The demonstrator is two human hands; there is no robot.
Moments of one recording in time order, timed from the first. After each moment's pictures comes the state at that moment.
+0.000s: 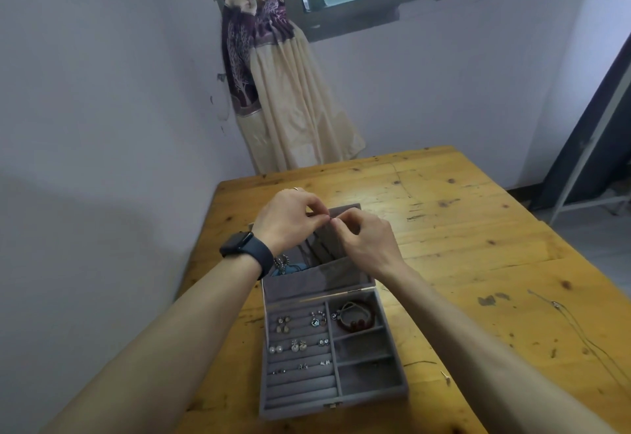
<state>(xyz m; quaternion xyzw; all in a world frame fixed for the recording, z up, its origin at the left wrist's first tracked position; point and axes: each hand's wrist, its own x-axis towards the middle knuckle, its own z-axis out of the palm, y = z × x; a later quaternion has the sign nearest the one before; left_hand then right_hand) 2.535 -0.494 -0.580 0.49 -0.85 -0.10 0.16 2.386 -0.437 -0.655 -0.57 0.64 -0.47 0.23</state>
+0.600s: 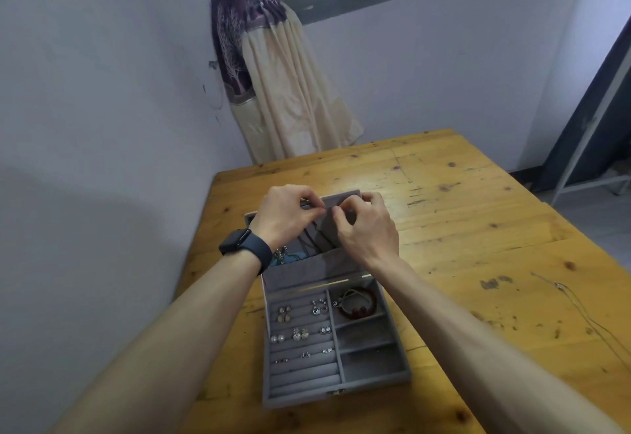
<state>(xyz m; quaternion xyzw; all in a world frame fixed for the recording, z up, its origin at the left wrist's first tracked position) 2.541 -0.503 -0.603 0.49 -0.84 -0.13 0.20 2.397 -0.445 -0.672 -0.52 0.71 -0.45 0.15</state>
